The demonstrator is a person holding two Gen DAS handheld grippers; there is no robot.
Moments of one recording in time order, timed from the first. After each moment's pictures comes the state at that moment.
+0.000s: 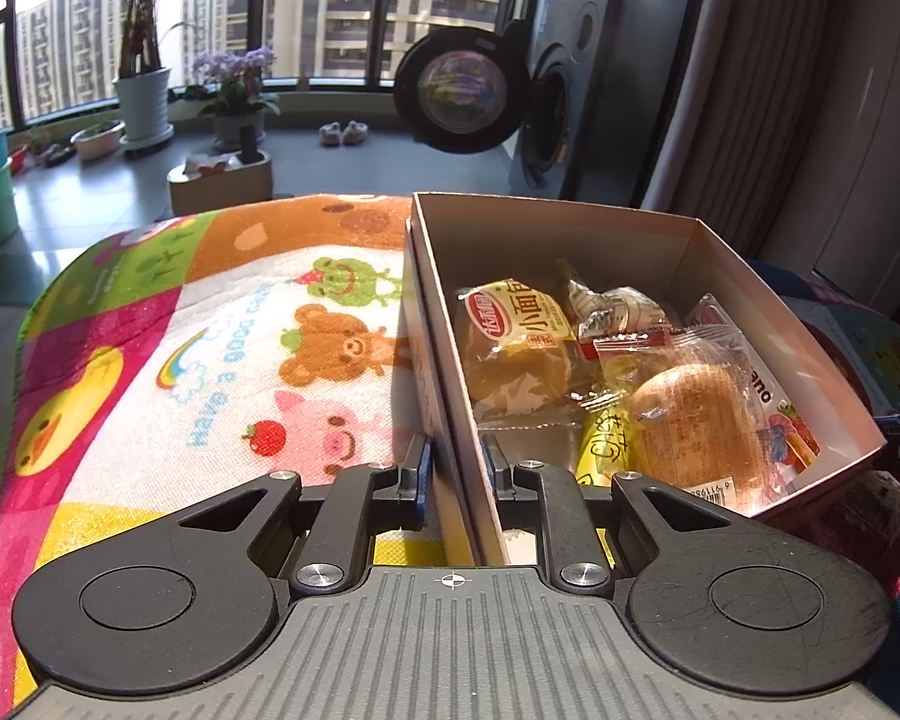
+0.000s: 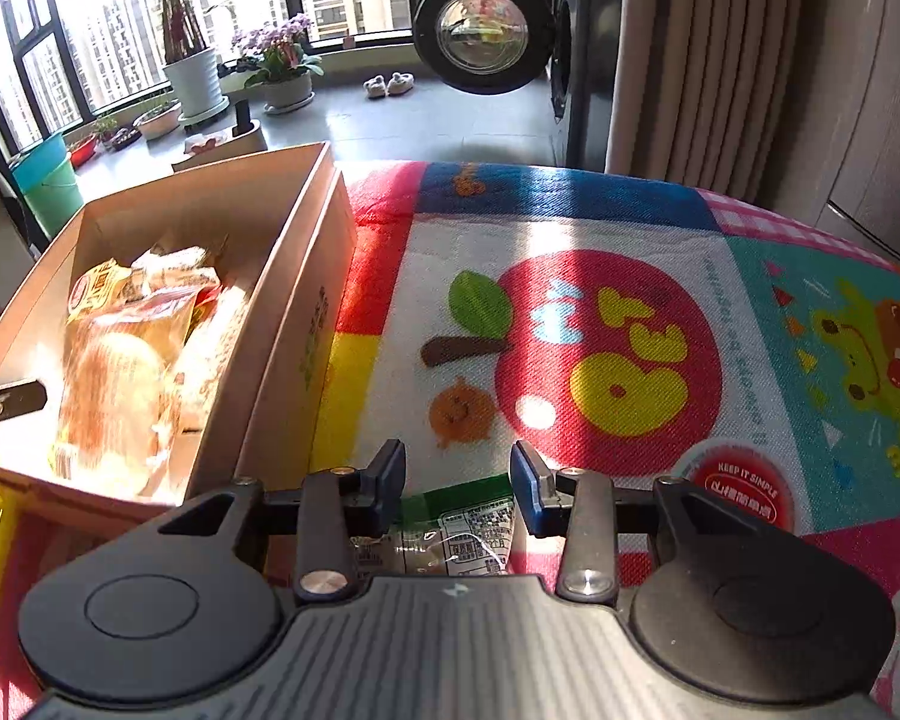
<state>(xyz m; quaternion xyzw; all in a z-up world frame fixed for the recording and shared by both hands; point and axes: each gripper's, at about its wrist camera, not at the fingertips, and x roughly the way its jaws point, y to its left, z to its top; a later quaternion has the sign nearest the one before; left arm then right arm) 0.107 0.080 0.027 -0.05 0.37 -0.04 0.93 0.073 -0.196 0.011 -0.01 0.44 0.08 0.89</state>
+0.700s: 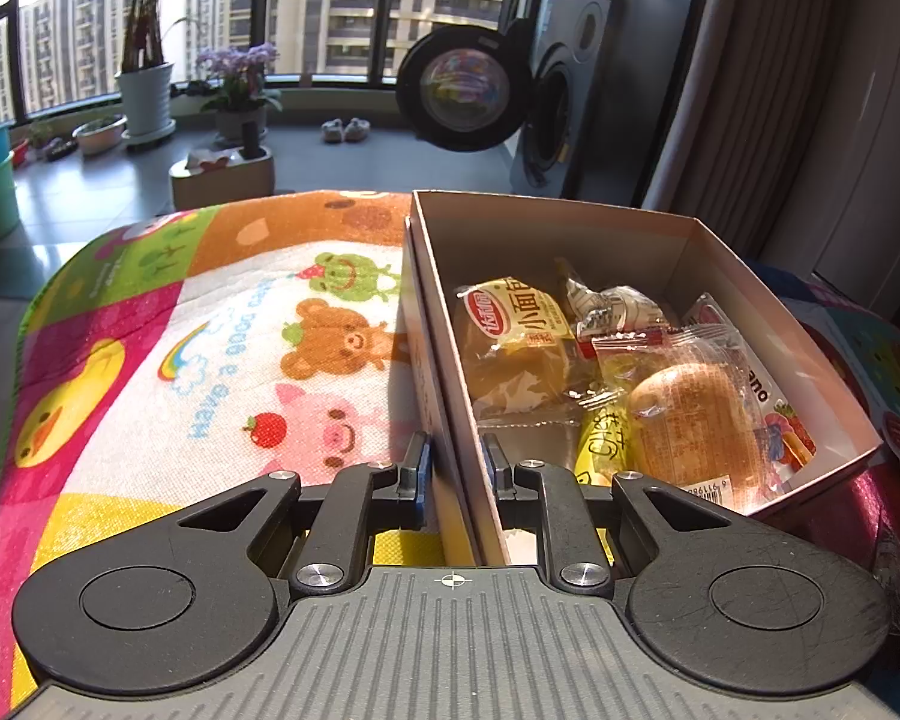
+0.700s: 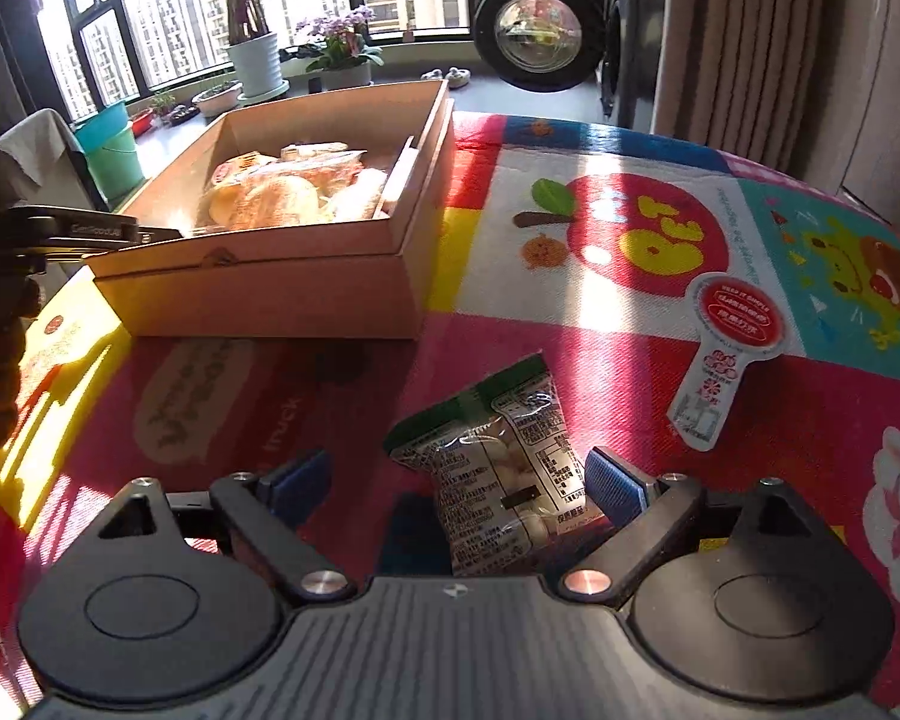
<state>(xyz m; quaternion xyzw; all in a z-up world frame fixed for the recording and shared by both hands) 0.105 0.078 0.028 -0.05 0.37 -0.04 0.93 -0.038 -0.186 0.018 0.00 0.43 0.14 0.89</state>
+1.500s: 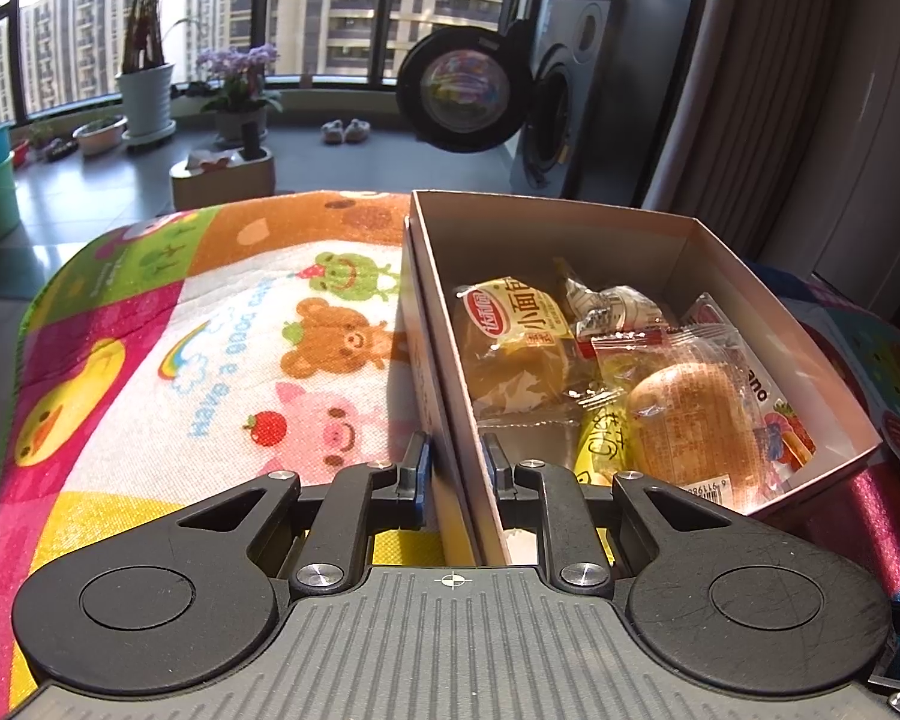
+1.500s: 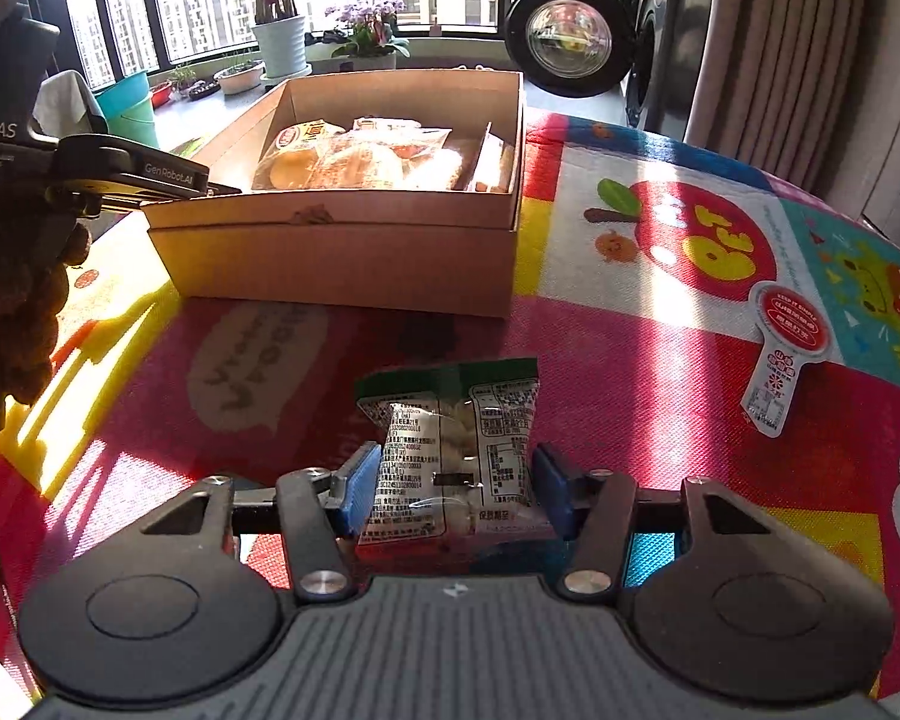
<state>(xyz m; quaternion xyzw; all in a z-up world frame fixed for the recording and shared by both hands) 0.102 0.077 0.030 -0.05 0.37 -0.04 0.93 -0.054 -0.144 0.017 -0.05 0.43 0.14 0.89</state>
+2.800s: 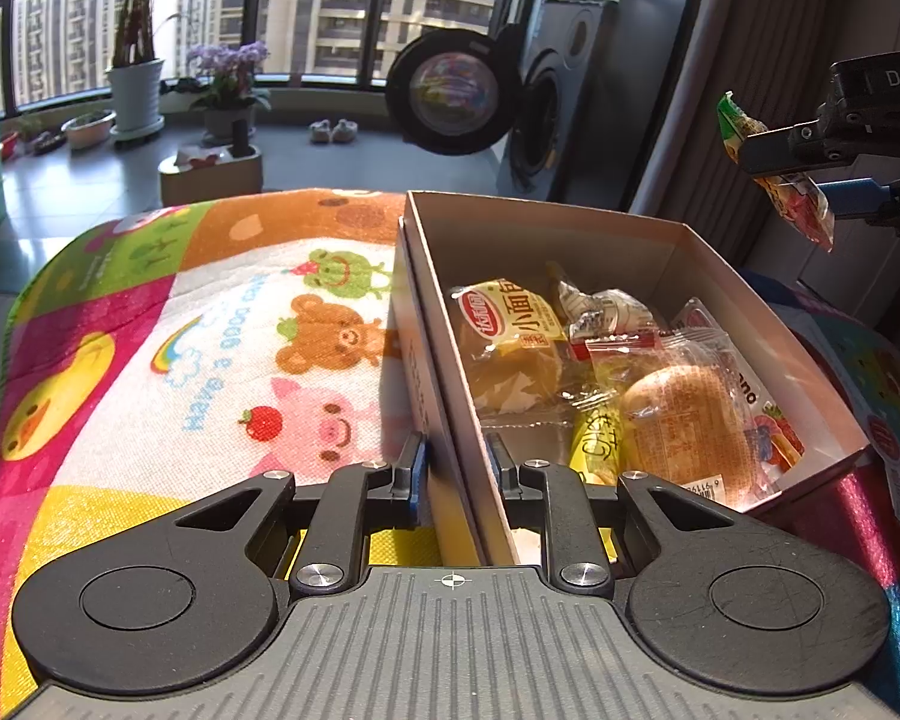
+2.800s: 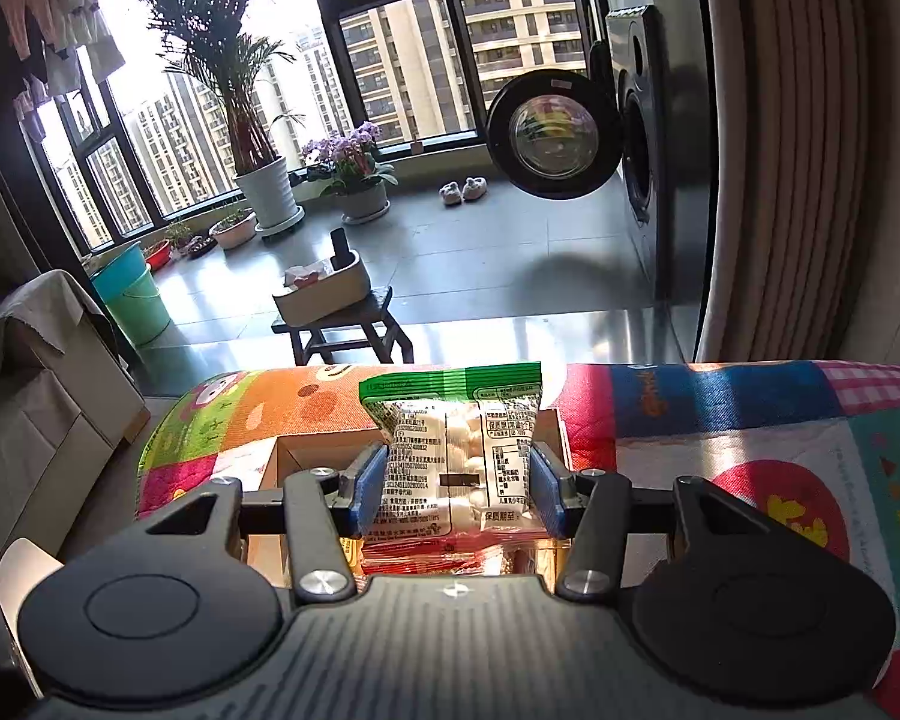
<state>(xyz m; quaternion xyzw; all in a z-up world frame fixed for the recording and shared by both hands) 0.100 0.085 0.026 -0.07 0.37 -0.06 0.93 0.115 -0.116 0.117 0.08 0.35 0.12 0.92</state>
